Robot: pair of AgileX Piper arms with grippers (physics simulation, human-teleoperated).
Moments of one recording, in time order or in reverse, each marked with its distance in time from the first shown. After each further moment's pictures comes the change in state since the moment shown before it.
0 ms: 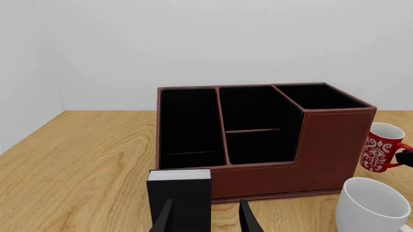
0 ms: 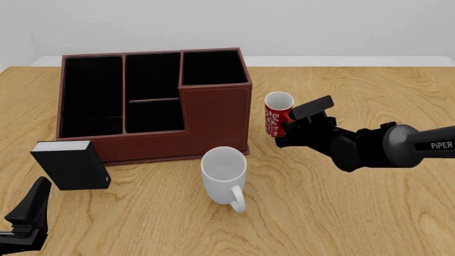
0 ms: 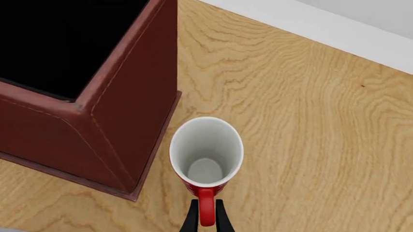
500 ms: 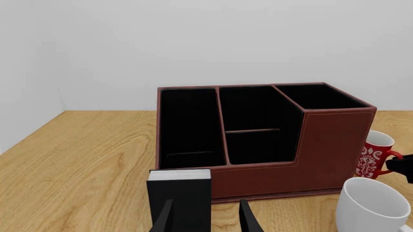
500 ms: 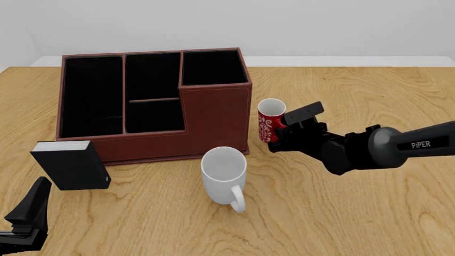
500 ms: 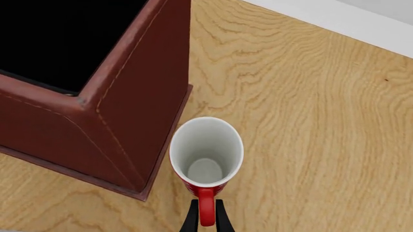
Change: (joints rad) left arm 0.000 0.000 0.000 0.000 0.000; right arm 0.030 0.066 -0.018 -0.020 0.024
